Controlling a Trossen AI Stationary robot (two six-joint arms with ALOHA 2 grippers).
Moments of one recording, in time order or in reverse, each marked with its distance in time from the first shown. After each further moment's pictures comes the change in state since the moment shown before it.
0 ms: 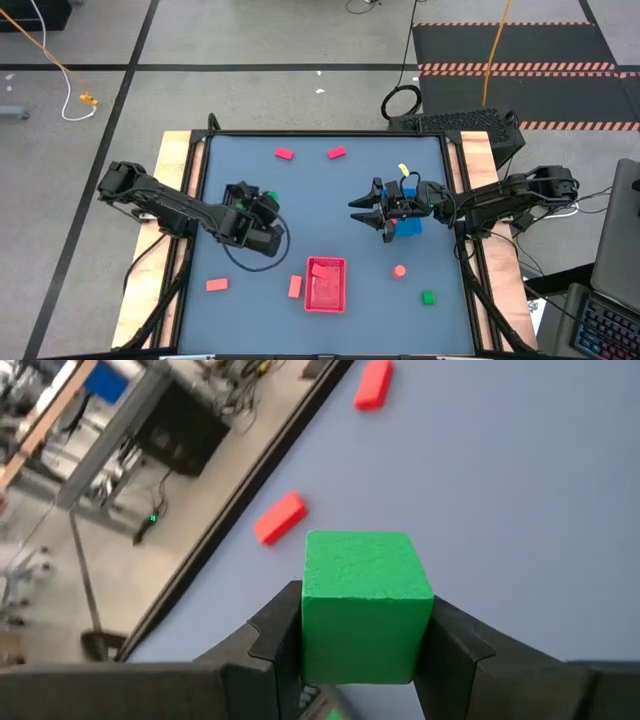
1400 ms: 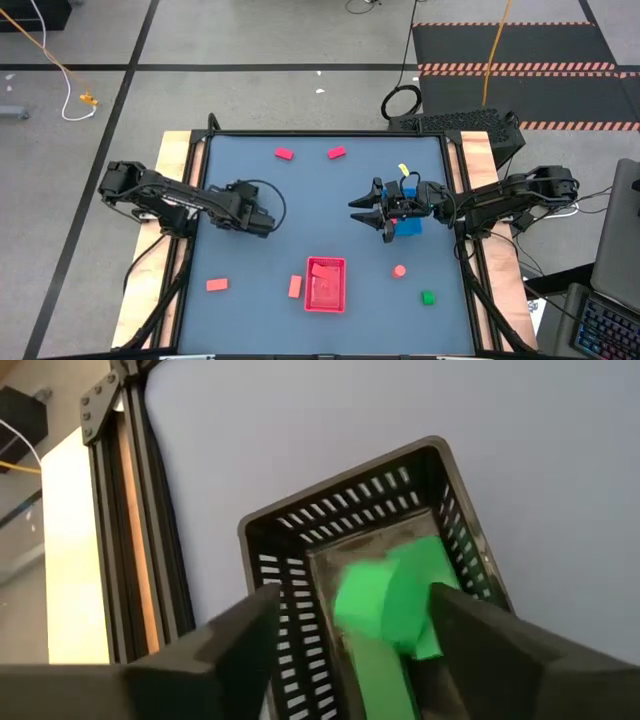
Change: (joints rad) left arm 0.170 0.000 -0.101 -0.325 0.353 -0.612; right arm 0.000 0.000 0.000 0.000 0.000 0.000
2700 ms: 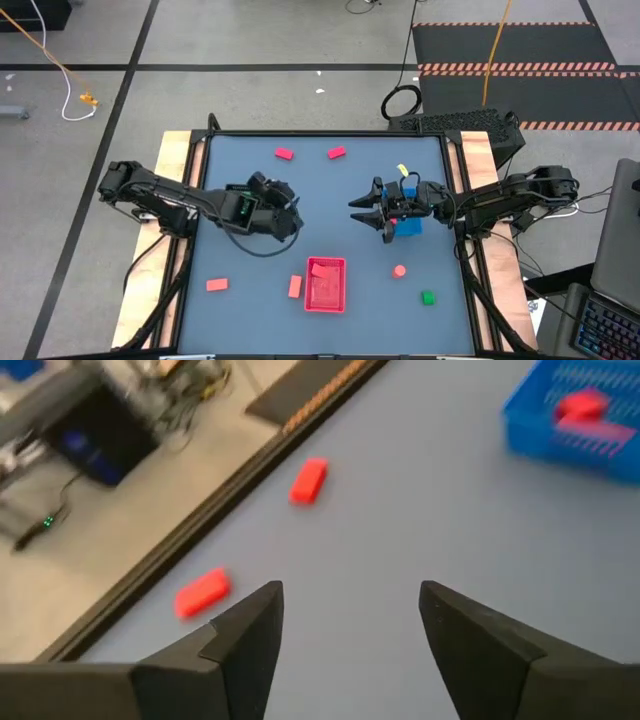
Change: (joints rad) left arm -0.079 0.000 0.265 0.580 -0.240 0.787; right arm 0.000 0.000 0.000 0.000 0.000 -0.043
